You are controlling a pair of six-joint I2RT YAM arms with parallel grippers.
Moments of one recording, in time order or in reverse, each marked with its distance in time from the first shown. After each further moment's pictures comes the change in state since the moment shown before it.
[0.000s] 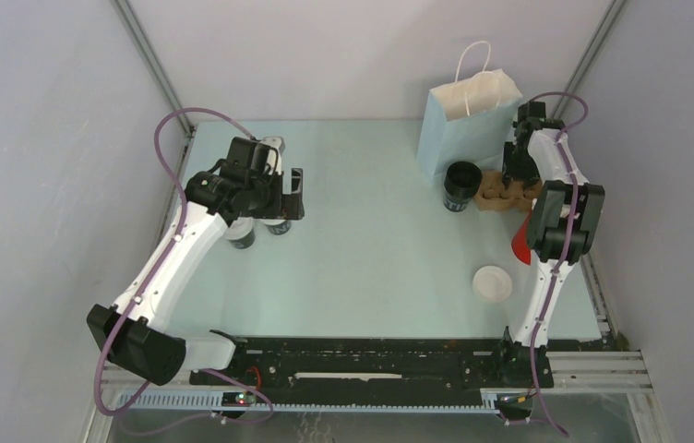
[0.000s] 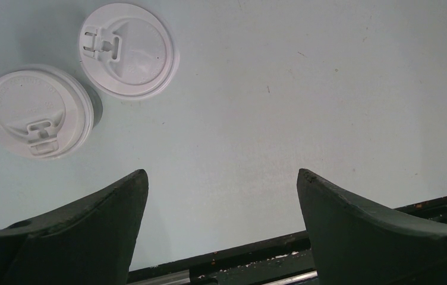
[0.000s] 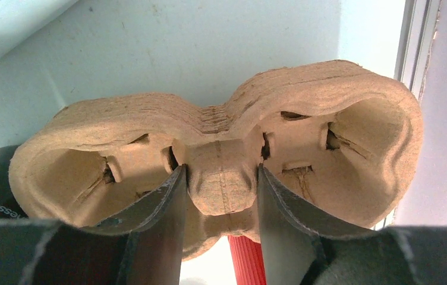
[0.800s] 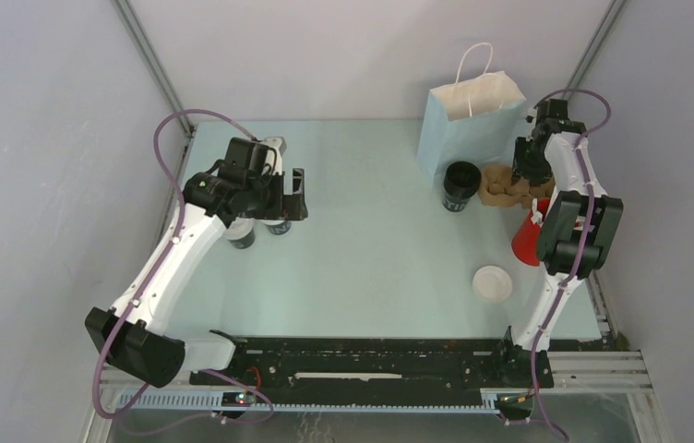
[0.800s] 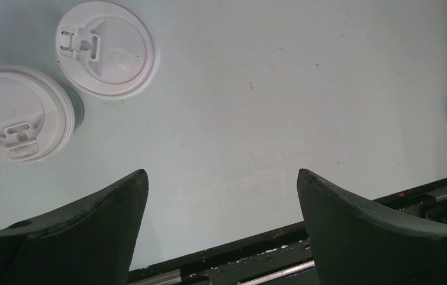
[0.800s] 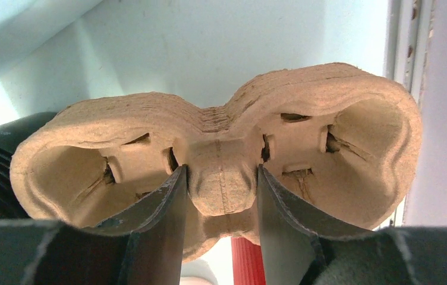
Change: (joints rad) left arm 0.000 -0.008 0.000 0.001 0.059 -0.010; right arm -0.050 -0.163 -0.121 0.042 -0.127 -0.016
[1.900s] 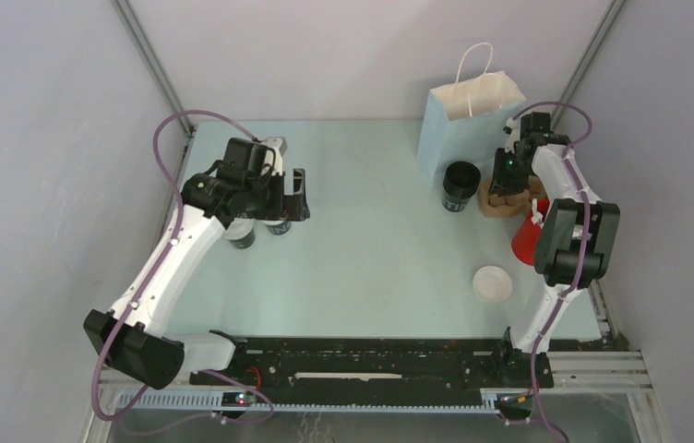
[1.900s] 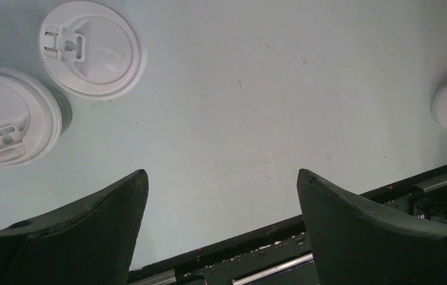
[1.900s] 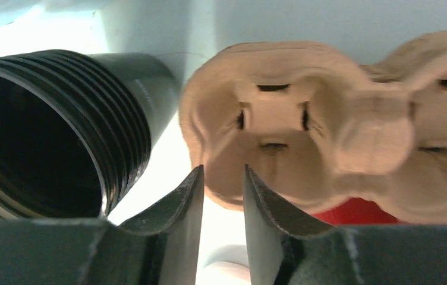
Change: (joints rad) left arm 0.000 -0.013 0.000 0.002 0.037 -0.001; right arm 0.056 -0.095 -0.176 0.068 -0.171 0.033
